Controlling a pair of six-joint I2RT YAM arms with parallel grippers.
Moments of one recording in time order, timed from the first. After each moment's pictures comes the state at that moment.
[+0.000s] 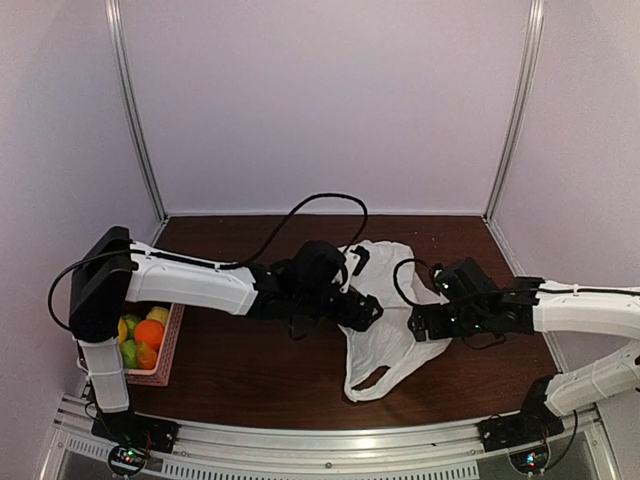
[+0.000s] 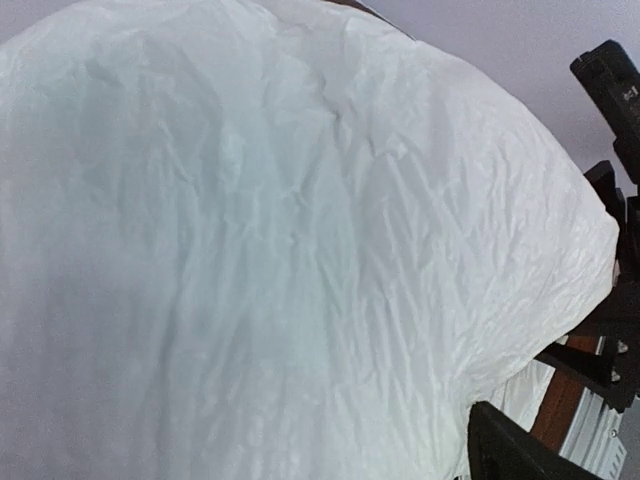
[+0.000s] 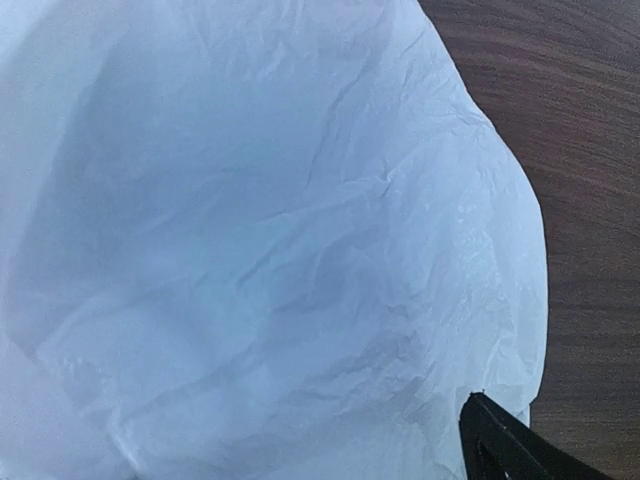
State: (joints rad) left arm -1.08 1.92 1.30 0.00 -0.03 -0.39; right arm 0.81 1.19 0.68 -0.45 0.24 0.62
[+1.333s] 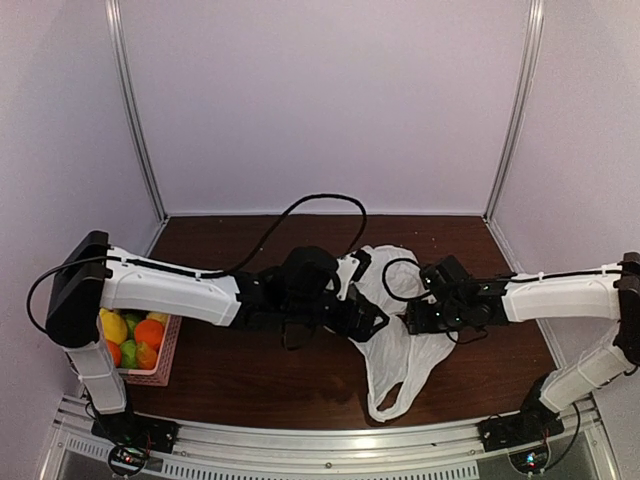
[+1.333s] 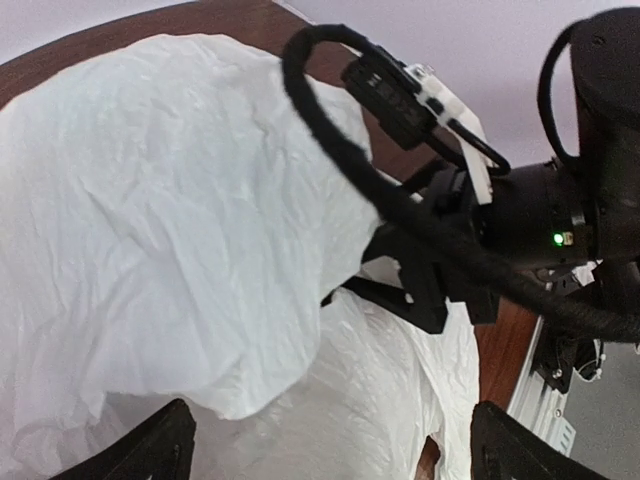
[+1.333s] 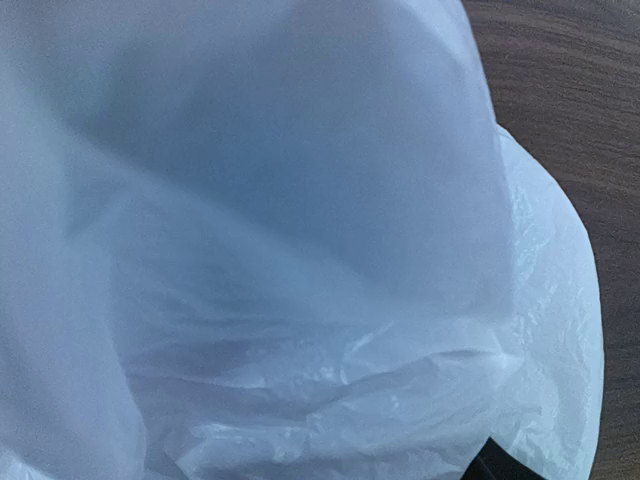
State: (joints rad) left arm -1.14 1.82 1.20 0.07 0.02 -0.44; right arm 0.73 1.39 0.72 -0.31 0.21 0.62
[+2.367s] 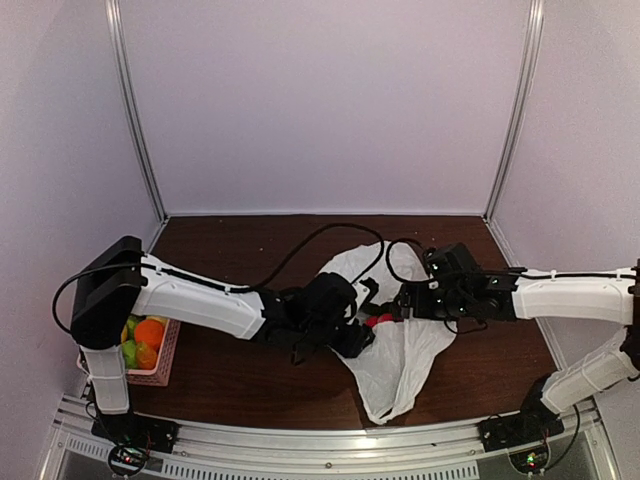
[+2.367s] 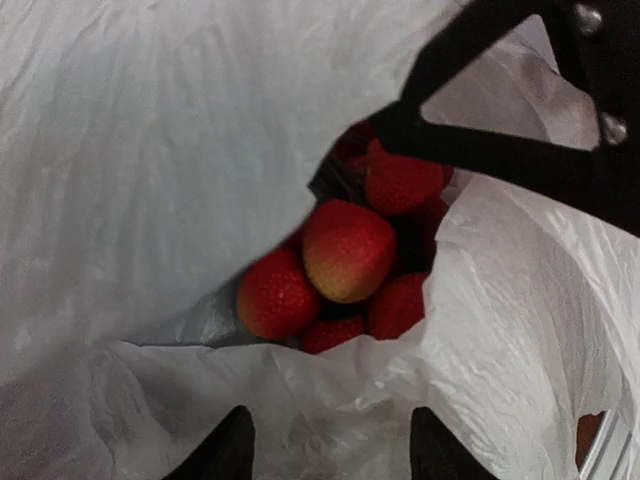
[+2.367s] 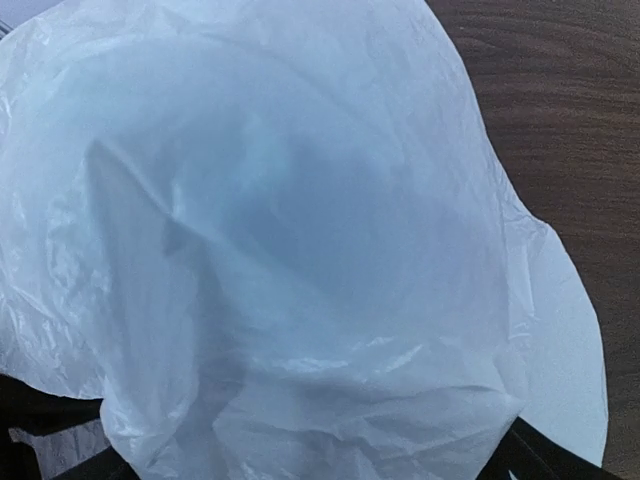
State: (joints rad) left arm -1.16 1.95 1.23 -0.01 -0.12 -0.34; right arm 0.74 1.31 0.74 -0.25 0.18 0.68
